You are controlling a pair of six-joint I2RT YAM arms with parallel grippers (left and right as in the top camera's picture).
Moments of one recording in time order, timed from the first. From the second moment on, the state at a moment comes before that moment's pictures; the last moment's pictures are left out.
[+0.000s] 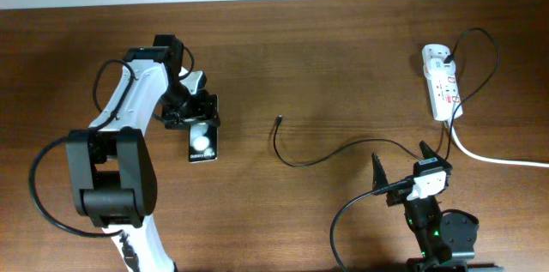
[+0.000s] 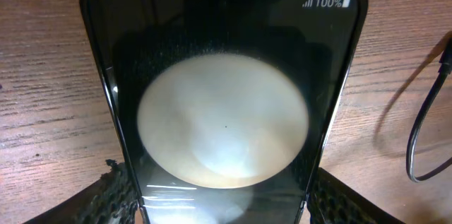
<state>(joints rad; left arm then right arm) -0.05 2.05 1.58 -1.16 0.26 -0.02 -0.02 0.01 0.01 -0.06 -0.20 -0.09</state>
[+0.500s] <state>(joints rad) -0.05 1.92 1.58 -1.16 0.34 -0.05 -0.02 0.01 0.01 -0.06 -0.20 -0.09</state>
